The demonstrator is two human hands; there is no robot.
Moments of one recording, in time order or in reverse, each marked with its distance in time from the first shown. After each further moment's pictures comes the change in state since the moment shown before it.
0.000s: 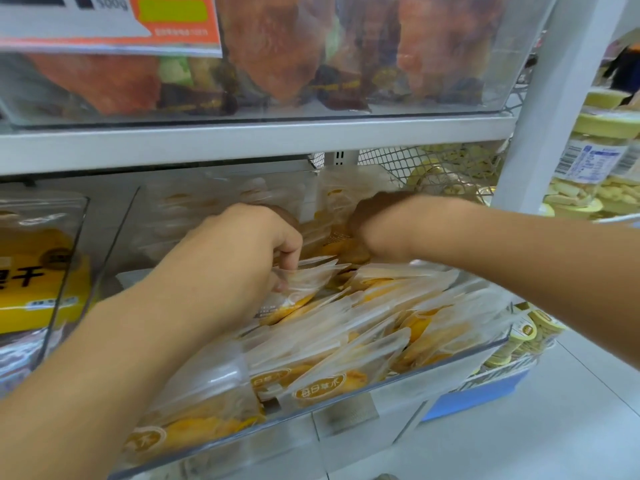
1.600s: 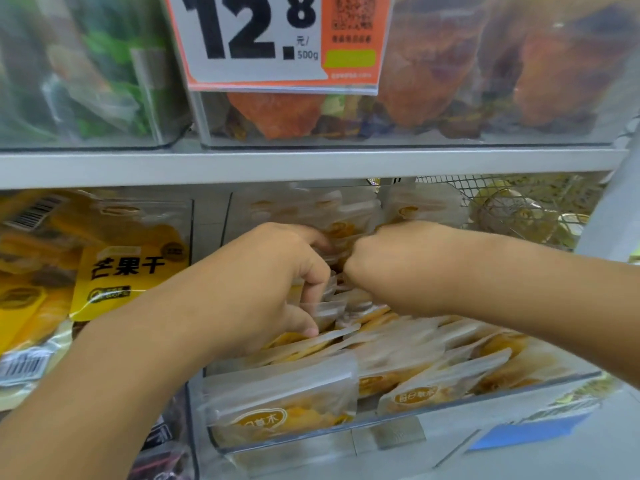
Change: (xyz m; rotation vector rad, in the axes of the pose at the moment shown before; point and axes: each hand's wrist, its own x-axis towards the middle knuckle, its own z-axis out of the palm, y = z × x) left_hand -0.041 -0.054 -0.022 -0.074 -0.078 0.137; right_hand -0.023 -0.059 -0.053 0.111 0.216 -0.364
